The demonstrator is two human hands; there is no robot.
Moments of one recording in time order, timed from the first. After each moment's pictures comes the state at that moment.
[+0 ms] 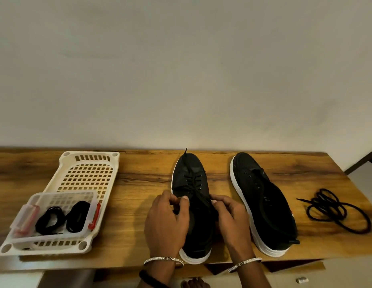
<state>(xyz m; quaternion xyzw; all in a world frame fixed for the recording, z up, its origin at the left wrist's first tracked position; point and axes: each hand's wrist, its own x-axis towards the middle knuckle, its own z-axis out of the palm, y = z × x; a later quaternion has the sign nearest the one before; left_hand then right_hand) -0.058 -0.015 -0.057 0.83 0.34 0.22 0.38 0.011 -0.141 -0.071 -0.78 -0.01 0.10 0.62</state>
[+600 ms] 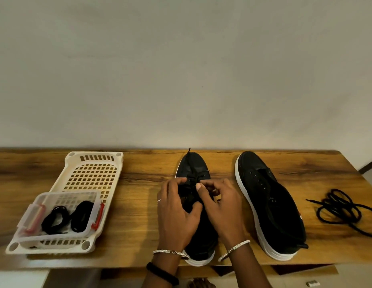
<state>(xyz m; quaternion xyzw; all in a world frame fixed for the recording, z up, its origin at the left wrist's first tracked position) -0.040 -0.012 -0.066 0.84 0.24 0.26 0.42 0.025 -0.110 -0.057 -0.83 -0.15 -0.01 0.53</state>
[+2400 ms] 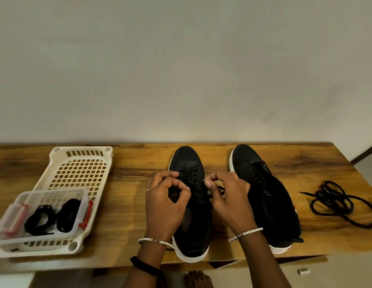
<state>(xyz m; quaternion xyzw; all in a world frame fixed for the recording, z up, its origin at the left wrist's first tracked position) -0.030 0.004 -0.065 0.82 0.22 0.29 0.44 0.051 -0.139 -0.061 -0.88 -0.25 -0.04 0.40</state>
